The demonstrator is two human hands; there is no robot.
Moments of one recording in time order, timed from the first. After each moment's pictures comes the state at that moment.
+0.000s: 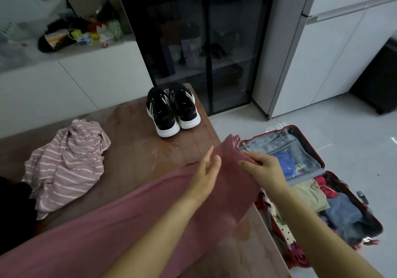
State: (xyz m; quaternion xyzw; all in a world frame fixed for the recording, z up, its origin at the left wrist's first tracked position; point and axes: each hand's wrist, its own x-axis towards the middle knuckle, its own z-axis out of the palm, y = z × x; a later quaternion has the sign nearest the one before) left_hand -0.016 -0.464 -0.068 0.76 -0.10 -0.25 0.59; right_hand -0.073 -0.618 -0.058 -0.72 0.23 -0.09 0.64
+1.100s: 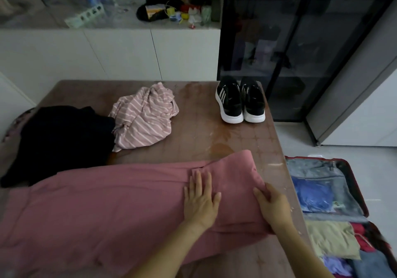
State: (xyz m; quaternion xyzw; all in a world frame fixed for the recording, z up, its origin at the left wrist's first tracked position) left_hand -0.079 -0.319 -0.173 0.98 -0.02 -0.12 0.15; right_hand -0.097 -0.514 -0.133 -0.88 0.21 0.02 0.42
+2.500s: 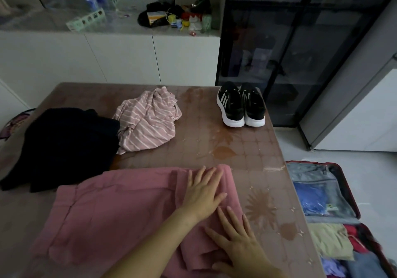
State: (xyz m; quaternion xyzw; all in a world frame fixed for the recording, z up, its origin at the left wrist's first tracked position) left_hand -0.060 -0.289 -0.134 0.97 -0.19 -0.07 0.15; right_hand -0.174 -0.444 -0.149 -0.95 -0.26 0.07 0.12
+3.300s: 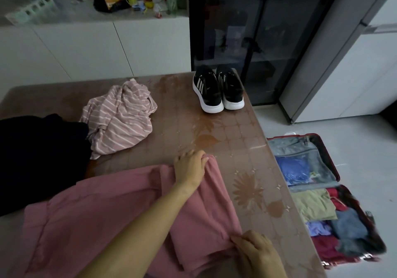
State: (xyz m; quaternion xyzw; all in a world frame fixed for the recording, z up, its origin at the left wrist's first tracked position) left_hand -0.007 -0.316 -0.131 0.98 -0.10 0.00 0.17; right_hand -0.230 -0.477 -0.168 -0.94 -0.11 -0.19 0.26
